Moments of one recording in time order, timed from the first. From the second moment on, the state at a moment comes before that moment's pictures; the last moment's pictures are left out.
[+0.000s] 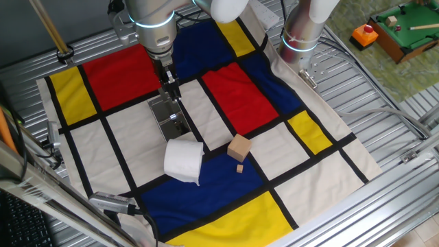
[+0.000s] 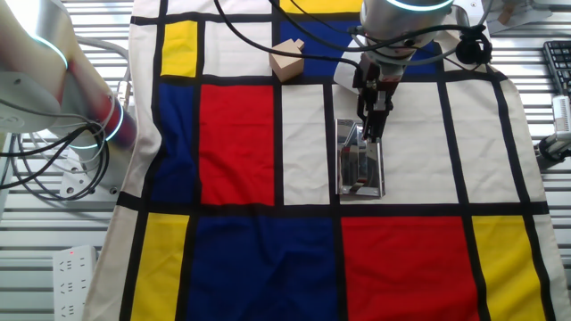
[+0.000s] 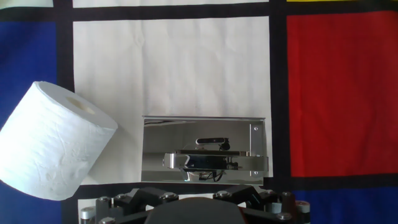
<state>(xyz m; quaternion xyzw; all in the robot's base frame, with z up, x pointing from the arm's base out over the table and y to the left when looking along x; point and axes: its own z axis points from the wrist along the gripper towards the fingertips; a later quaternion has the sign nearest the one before) 0.500 0.000 0.170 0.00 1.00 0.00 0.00</state>
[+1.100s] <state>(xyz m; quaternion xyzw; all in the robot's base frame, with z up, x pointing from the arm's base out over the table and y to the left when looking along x) 0.504 0.002 0.175 0.01 1.00 -0.01 0.01</state>
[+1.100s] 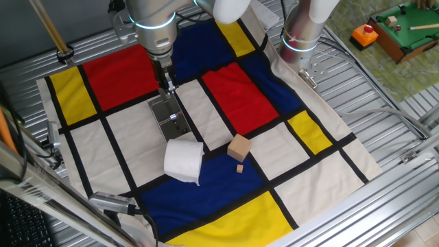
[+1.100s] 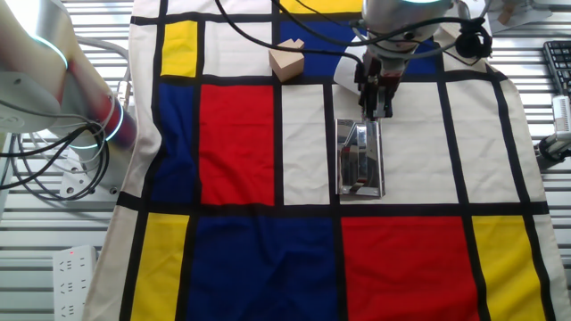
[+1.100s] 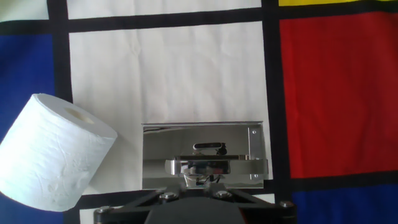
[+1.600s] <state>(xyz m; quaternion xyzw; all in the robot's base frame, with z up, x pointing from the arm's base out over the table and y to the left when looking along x) 0.505 0.001 0.175 0.01 1.00 -0.01 0.01</state>
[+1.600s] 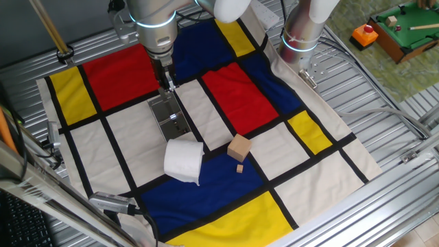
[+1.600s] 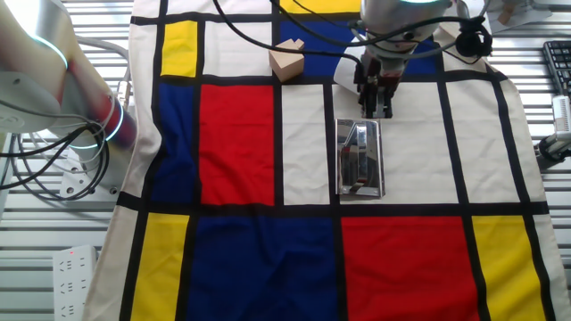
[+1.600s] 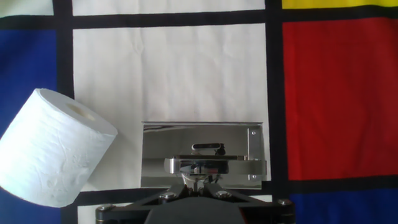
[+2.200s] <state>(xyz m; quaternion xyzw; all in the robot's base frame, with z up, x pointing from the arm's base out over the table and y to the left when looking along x) 0.526 0.014 0.192 0.00 1.00 -0.01 0.01</state>
